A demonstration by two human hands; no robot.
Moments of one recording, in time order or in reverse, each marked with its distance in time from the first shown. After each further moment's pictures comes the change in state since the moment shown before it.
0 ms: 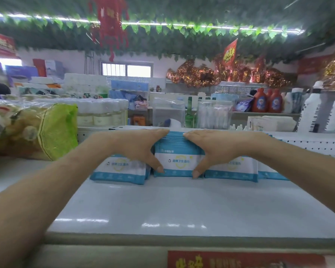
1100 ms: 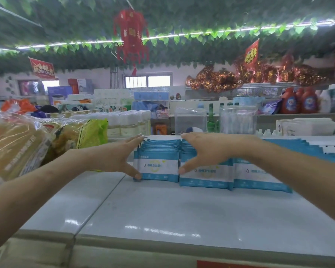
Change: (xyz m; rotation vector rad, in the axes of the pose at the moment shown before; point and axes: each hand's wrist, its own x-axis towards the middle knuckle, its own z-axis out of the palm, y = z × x) left_hand -0.065 -0.094 0.005 0.010 0.014 -0.221; right_hand 0.032 -0.056 -0.024 0.165 0.075 -0.041
